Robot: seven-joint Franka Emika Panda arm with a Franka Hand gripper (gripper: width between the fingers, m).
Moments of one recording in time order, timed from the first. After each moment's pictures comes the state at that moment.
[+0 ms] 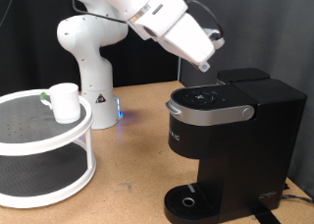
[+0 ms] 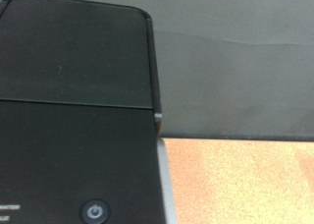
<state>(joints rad) 0.48 -0.16 -0.47 -2.21 0.84 2.16 -1.17</state>
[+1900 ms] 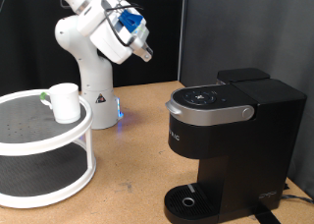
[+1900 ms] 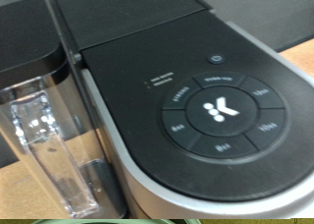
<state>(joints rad) 0.29 -0.52 -0.43 -2.54 0.68 2.19 -0.74</state>
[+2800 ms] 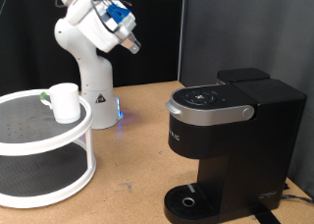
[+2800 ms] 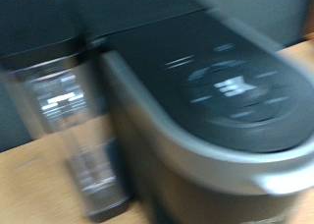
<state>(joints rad) 0.23 -0.68 -0.42 -2.65 0.59 2.16 -0.74</state>
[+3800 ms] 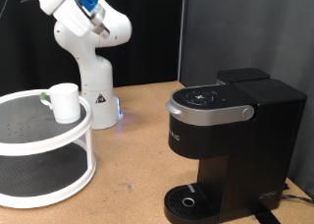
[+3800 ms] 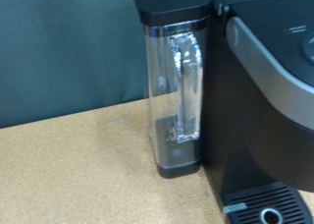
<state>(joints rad) 0.12 -0.83 -0.54 -2.63 0.41 1.83 -0.87</state>
